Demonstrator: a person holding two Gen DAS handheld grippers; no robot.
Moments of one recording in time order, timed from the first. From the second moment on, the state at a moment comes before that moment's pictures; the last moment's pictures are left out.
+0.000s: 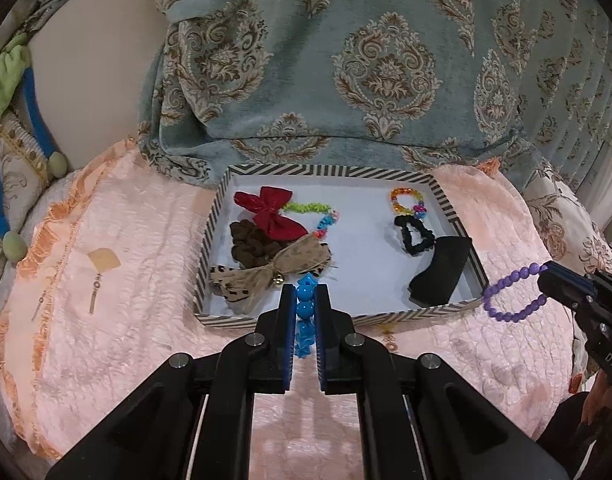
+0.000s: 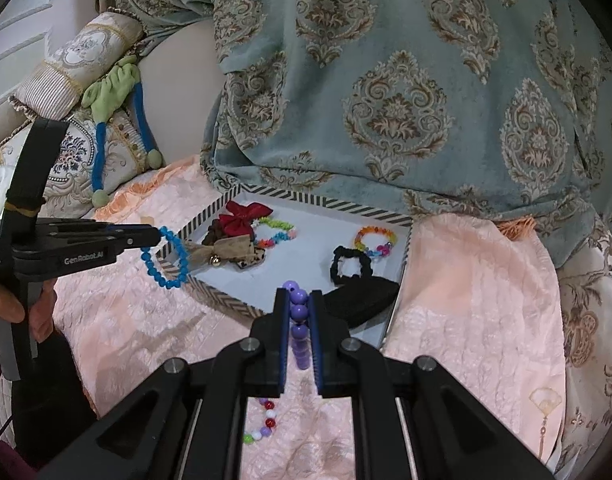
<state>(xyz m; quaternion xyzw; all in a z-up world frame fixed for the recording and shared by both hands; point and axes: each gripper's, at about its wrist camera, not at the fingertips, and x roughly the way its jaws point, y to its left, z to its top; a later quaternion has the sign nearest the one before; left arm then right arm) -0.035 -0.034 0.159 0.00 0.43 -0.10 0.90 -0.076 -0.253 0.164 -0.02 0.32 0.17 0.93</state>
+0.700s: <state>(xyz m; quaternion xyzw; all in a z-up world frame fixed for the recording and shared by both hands) -0.006 -0.016 0.168 -0.01 0.43 -0.09 0.90 -0.050 -0.265 0.172 -0.03 0.32 0.16 0.93</state>
